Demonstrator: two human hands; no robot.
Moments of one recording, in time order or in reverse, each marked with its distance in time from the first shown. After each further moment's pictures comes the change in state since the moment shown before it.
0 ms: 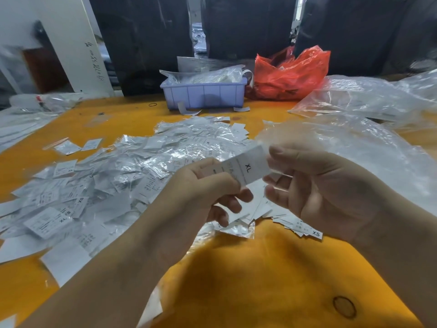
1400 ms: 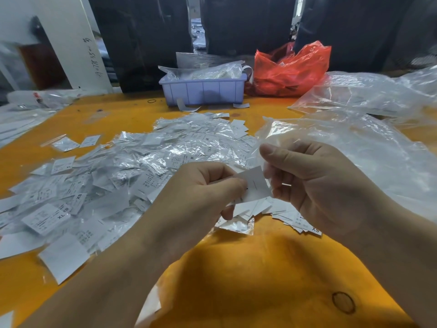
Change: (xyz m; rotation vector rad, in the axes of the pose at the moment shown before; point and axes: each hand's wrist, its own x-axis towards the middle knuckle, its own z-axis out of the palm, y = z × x) left_hand -0.007 0.006 0.008 0.371 0.059 0.025; right_hand 0.001 0.008 0.006 -0.220 0.111 -0.172
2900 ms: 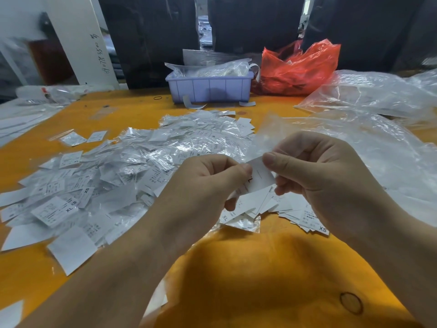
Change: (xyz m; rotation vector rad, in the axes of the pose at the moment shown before) left_hand 0.002 -0.003 -0.001 -0.028 0.076 -0.018; right_hand -0.004 0.001 0.003 -0.216 0.047 -0.185
